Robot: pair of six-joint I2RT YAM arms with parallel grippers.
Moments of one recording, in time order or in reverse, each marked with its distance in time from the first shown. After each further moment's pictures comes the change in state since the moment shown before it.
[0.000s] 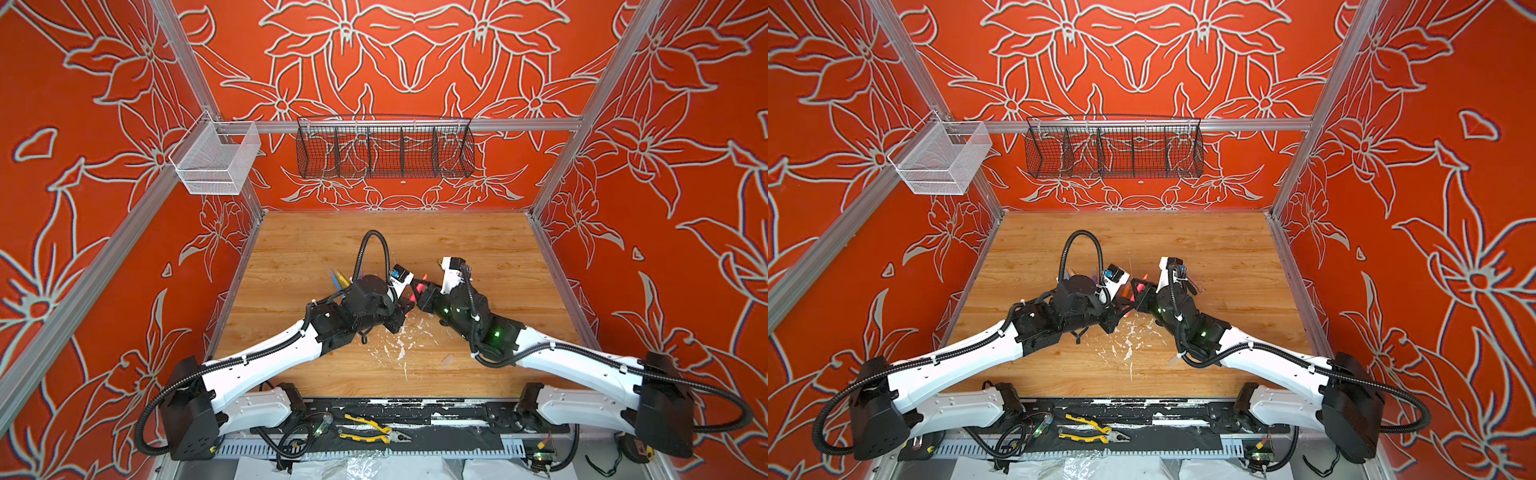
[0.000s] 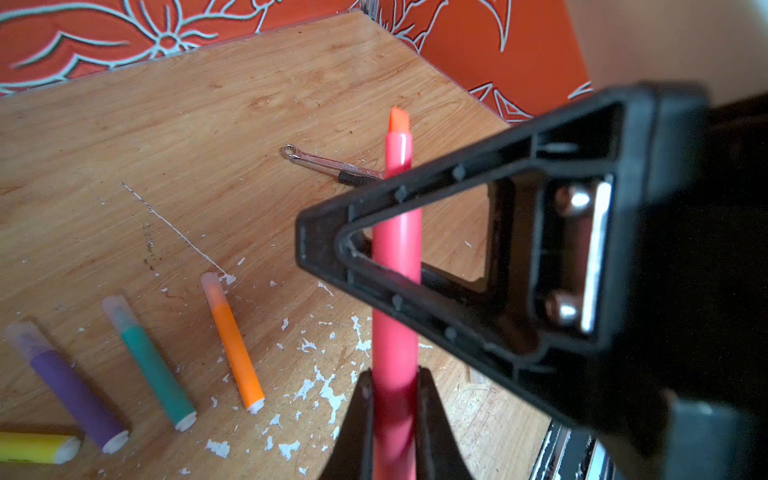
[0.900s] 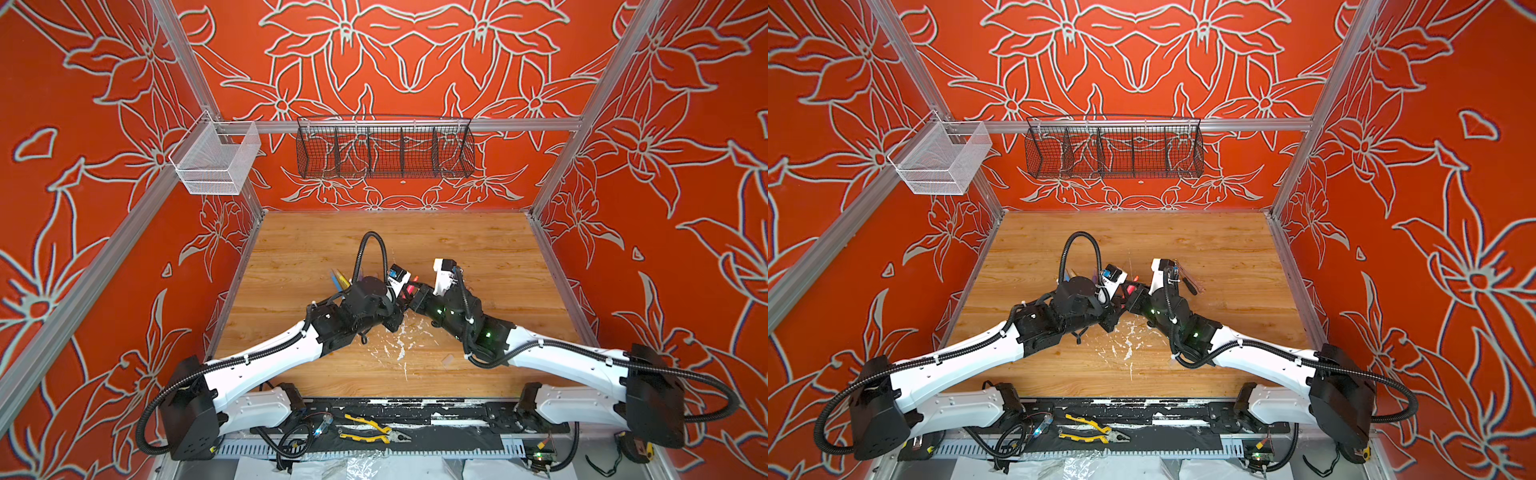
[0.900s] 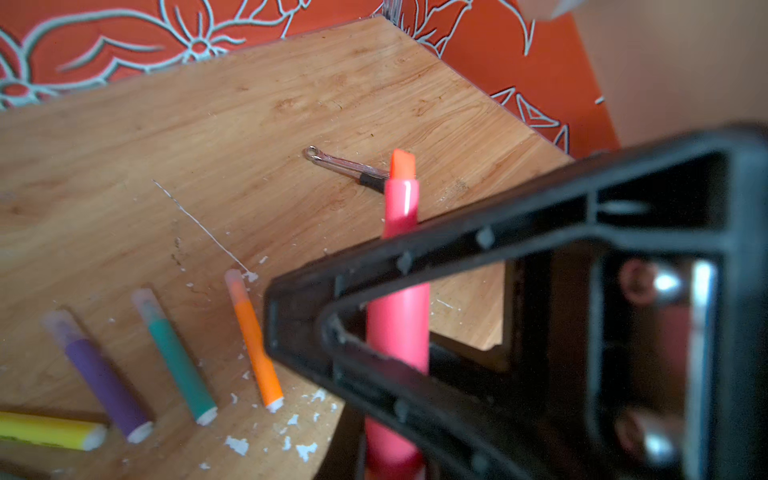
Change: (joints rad) left arm 0.002 0.000 -0.028 0.032 -0.058 -0.006; right arm 0.034 0.062 -0.002 0.116 -0.049 0.078
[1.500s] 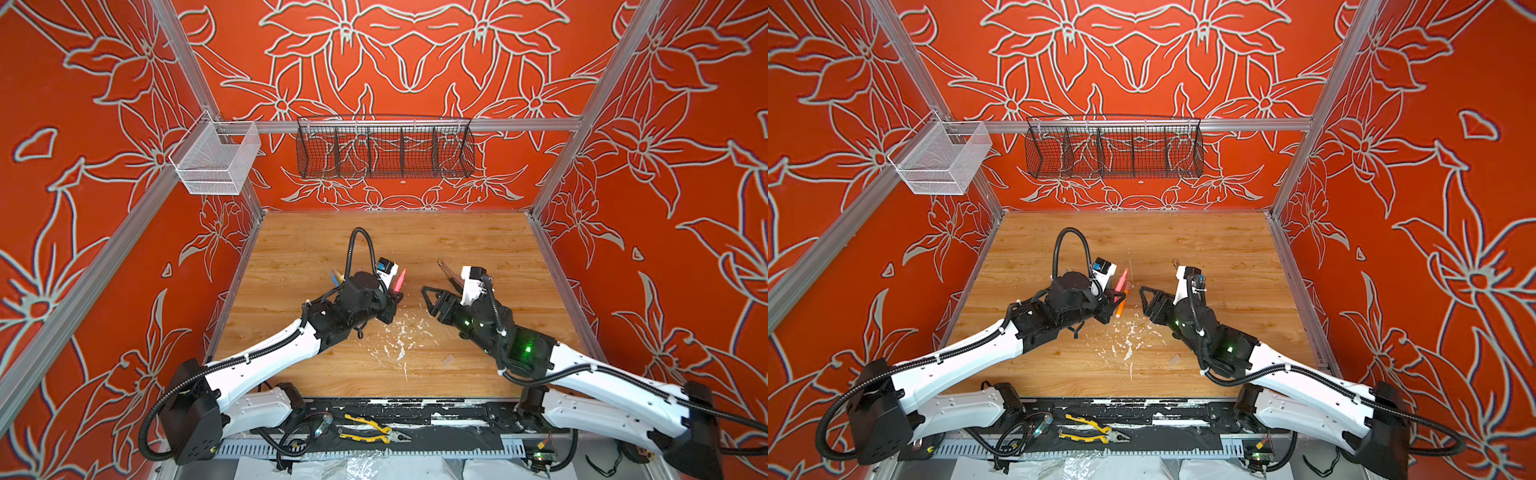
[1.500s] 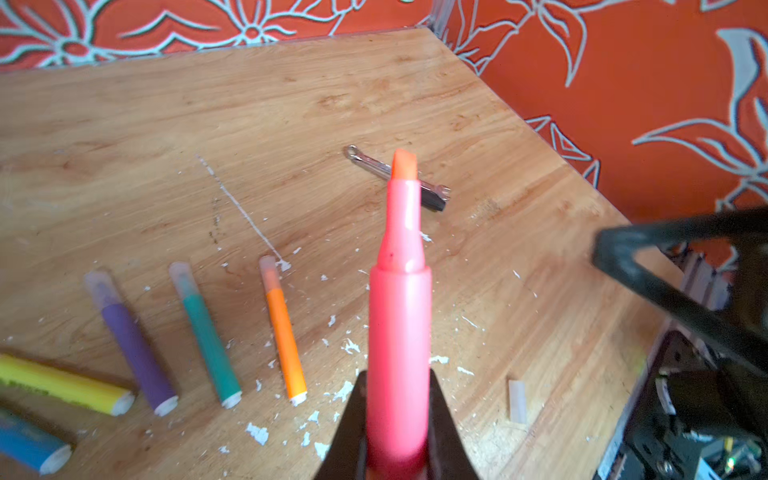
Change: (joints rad) left arm 0.126 0.000 -0.034 0.024 -0.010 -0.101; right arm 0.019 -0.325 -0.040 -0.433 0.138 -0.053
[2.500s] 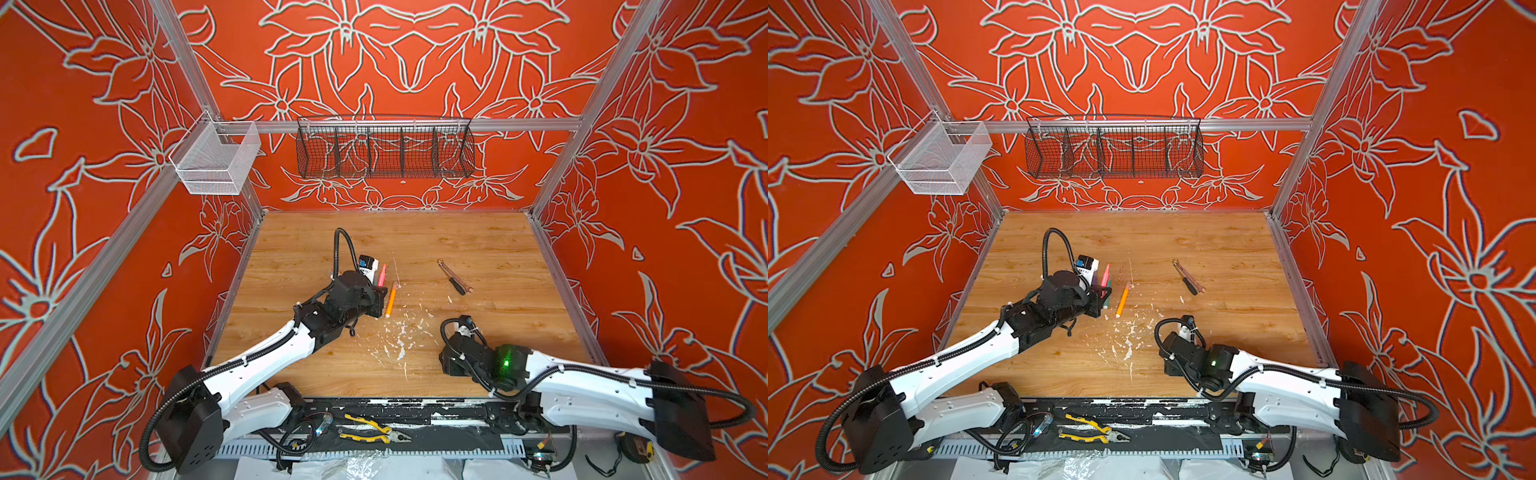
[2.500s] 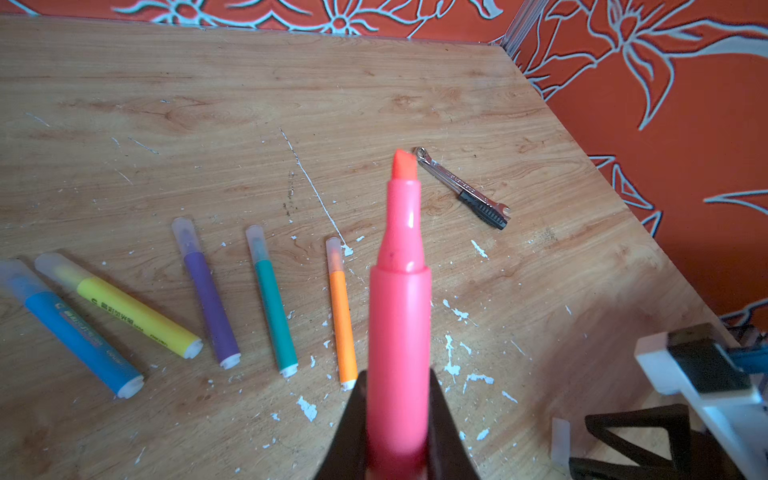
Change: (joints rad) left arm 0.062 -0.036 -0.059 0.009 -0.050 -0.074; right arm 0.106 0.152 -0.209 -0.400 -0.118 0.088
